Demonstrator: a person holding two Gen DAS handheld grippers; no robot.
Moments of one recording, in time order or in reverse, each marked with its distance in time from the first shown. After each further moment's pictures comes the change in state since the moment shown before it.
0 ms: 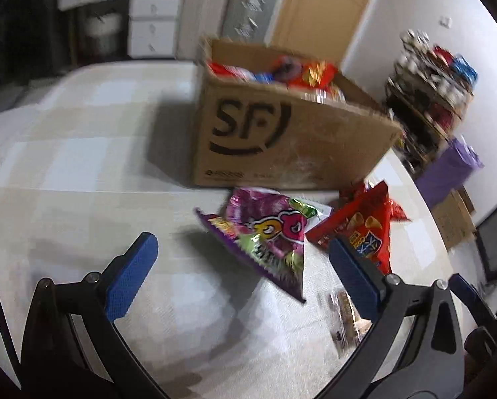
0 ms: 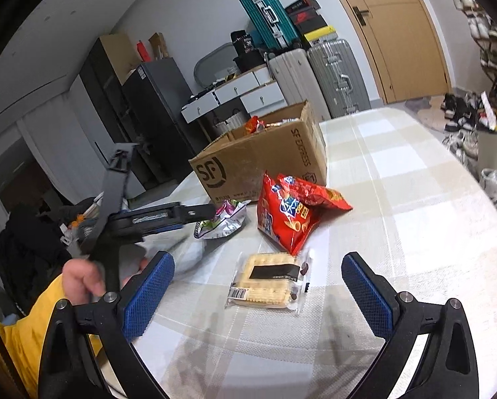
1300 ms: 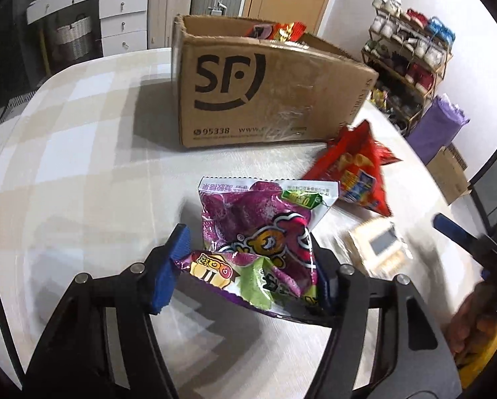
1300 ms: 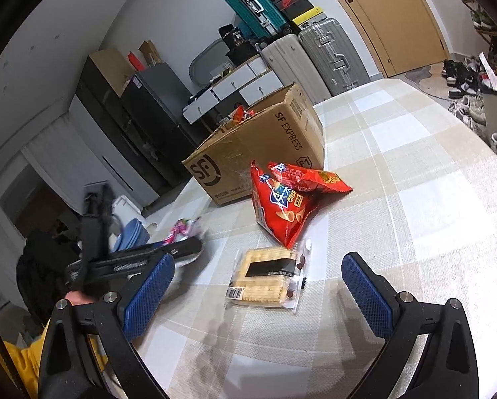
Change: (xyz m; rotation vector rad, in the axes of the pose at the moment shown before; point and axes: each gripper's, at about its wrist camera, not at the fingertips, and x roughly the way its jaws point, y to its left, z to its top) left arm 0.037 0.006 0.048 0.123 0.030 -0.043; right arm 0.008 -0.021 0.003 0.101 0.040 0.066
